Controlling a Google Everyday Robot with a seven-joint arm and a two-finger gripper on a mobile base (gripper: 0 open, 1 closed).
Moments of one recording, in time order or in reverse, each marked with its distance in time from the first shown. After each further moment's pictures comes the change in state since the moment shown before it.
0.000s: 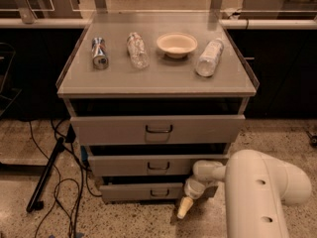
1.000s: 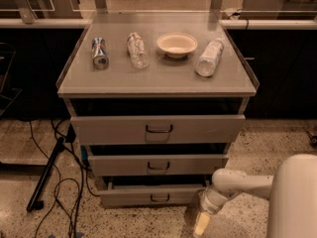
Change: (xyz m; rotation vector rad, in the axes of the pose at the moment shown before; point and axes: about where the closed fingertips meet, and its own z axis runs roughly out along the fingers) arm 0.052 0.093 -0.087 -0.072 0.010 -0.023
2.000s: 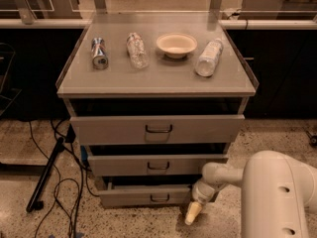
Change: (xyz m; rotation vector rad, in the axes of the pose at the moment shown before) arm -0.024 -0.063 0.045 0.034 0.003 0.025
